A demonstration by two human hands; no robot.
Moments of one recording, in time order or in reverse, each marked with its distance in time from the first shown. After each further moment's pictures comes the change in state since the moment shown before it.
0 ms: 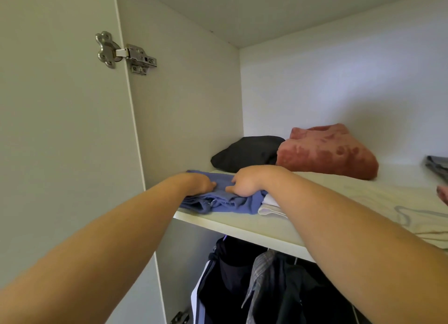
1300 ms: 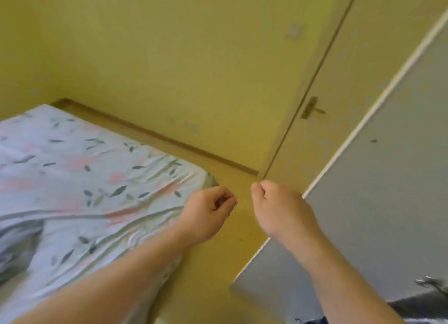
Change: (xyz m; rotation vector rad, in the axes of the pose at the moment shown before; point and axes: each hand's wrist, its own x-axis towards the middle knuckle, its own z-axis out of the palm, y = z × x) left_hand -0.578 -0.282 0.373 -0.895 0.779 -0.906; right_hand -0.264 -0.482 0.280 0.279 -0.002 -1.039
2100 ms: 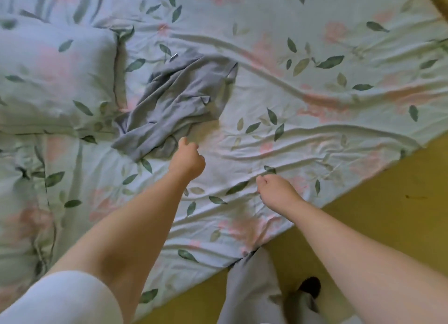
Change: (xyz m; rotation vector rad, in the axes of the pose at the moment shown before) left_hand -0.270 -0.620 -0.266 0.373 -0.004 -1.355; right_hand -0.005 -0.334 0.587 0.017 -1.204 -0.107
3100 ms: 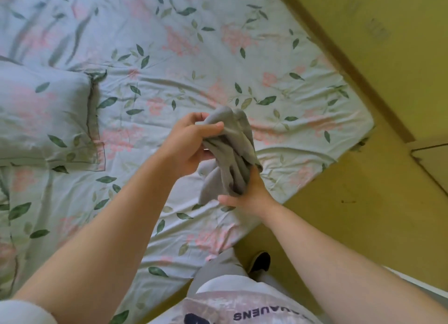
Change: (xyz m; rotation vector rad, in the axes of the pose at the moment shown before) left_hand -0.177 0.164 -0.184 -1.463 -0.379 0.236; right_hand -0.107 -0.012 -0.078 0.363 0.220 -0.144
